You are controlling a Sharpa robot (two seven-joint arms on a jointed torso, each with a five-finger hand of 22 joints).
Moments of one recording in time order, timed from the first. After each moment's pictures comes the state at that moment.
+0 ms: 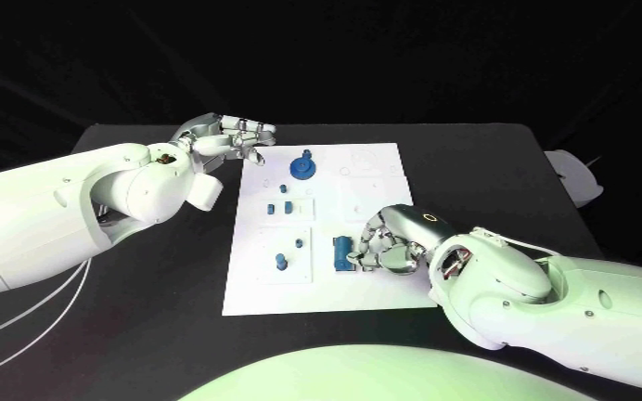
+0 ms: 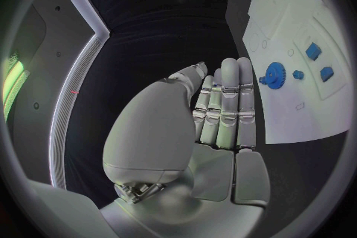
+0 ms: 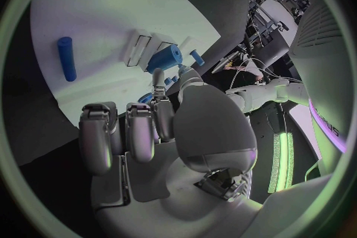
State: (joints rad) left arm 1.19 -0.95 -0.02 1.58 -0.12 -0.23 0.11; left_hand 1.46 -0.14 0.38 0.13 0.16 1.01 0.20 0.10 0.07 1.09 0.13 0.20 0.11 1.13 0.04 0.91 0.40 0.17 0.93 0.13 0.89 0.48; right arm 1.00 -0.97 -0.13 2.00 -1.58 -0.44 -0.57; right_hand 1.22 -0.06 -0.07 0.28 0.43 1.08 0.04 0.36 0.48 1.45 -0.03 1.32 1.31 1.46 -0.08 1.52 1.31 0.03 1.46 0.03 1.53 1.31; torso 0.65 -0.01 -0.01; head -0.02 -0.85
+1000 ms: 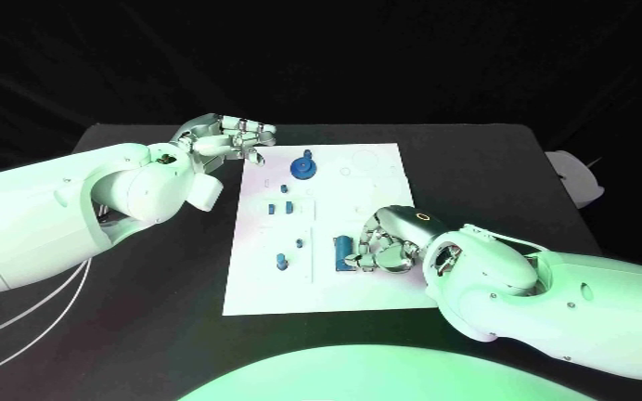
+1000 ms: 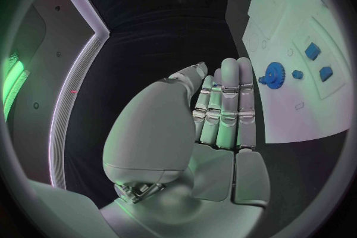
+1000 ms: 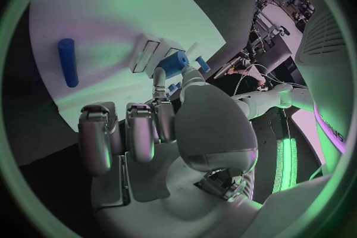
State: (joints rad) left arm 1.19 -0.95 -0.02 1.58 -0.12 -0.23 0.11; left_hand 1.46 -0.14 0.38 0.13 0.16 1.01 0.20 0.10 0.07 1.09 0.13 0.20 0.11 1.13 0.04 0.91 0.40 0.17 0.93 0.13 0.89 0.48; right arm 1.00 -0.93 -0.13 1.95 -1.58 -0.39 -0.57; right_hand 1.22 -0.05 -0.07 0.28 0.37 1.10 0.03 0.37 0.50 1.46 -0.03 1.36 1.31 1.46 -0.08 1.53 1.31 0.01 1.46 0.03 1.55 1.31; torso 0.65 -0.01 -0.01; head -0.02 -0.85
